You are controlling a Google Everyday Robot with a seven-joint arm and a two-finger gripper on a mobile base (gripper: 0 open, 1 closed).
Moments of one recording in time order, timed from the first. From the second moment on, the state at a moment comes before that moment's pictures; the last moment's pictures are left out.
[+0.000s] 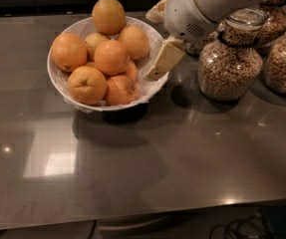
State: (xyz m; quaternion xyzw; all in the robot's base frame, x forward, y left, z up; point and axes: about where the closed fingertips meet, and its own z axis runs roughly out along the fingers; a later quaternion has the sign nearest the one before) arm 0.550 -0.029 0.989 -0.67 0.64 0.06 0.37
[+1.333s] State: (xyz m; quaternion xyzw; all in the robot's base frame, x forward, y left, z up) arm 0.563 0.003 0.992 -0.67 0.61 0.09 0.41
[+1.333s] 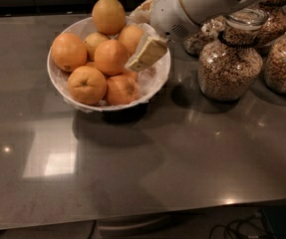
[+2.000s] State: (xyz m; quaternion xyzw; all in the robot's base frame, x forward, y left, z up) arm 0.577 0.019 0.985 -0.67 0.61 0.11 0.42
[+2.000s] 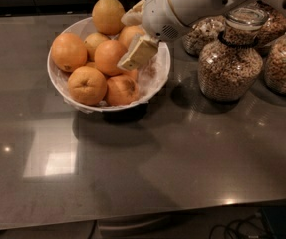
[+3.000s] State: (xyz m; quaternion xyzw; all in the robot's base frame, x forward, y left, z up) arm 0.592 0.046 0.962 -0.69 0.59 0.13 0.40
